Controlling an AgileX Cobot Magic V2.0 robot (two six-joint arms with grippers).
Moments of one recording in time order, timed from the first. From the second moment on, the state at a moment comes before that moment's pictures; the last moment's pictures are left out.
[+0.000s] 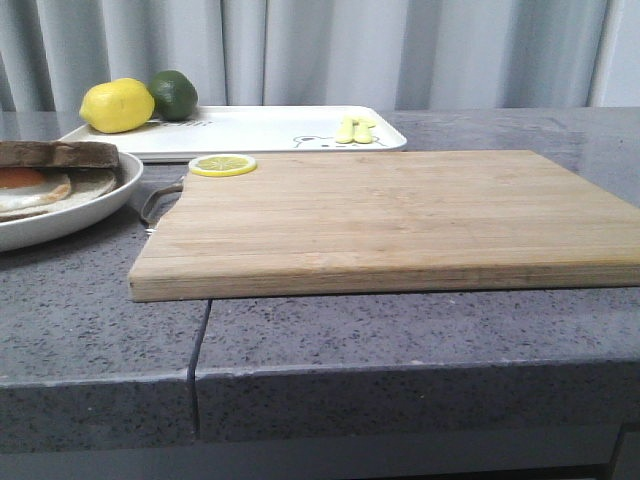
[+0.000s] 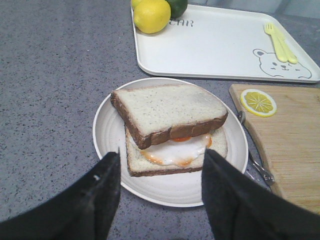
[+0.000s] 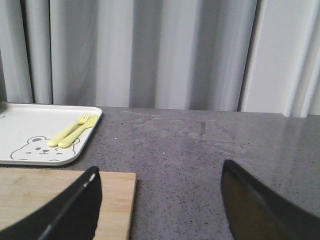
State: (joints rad) left arm 0.01 0.55 -0.66 -0.23 0.66 0.02; right arm 0.14 0.55 -0.30 0.43 -0.22 -0.41
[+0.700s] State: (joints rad) left arm 0.01 0.55 -0.66 -0.23 0.66 0.02; right arm 0.14 0.45 -0.27 0.43 -0.17 -0.42
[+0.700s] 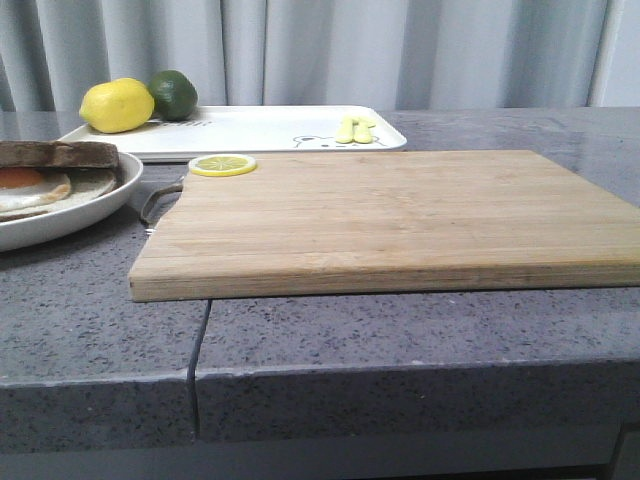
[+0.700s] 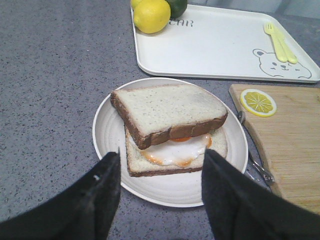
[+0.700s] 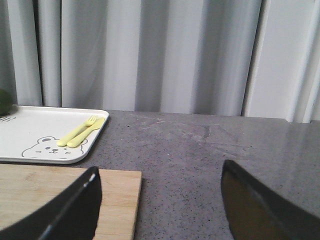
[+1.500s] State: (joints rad) left arm 0.01 0.55 -0.66 -0.23 0.66 0.02; right arm 0.14 0.45 -0.27 0.43 -0.18 -0.42
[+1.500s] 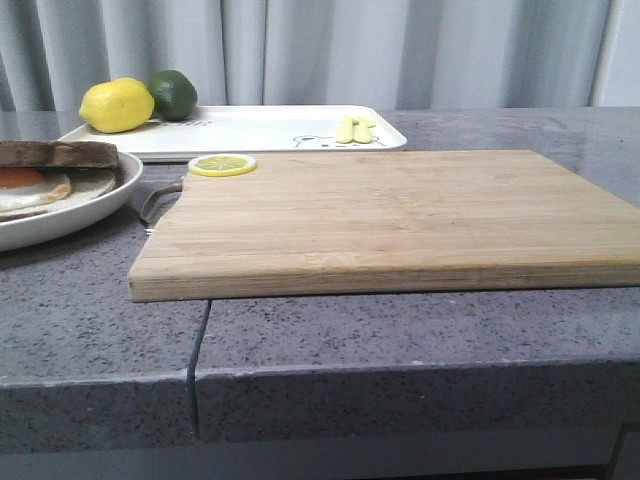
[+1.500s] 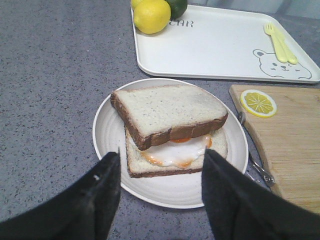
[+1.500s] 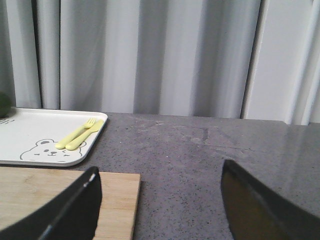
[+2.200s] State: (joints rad) left arm 0.02 0.98 -0.93 -0.23 0.72 -0.04; right arm 0.14 0.45 -0.27 0.43 -0.19 -0.42
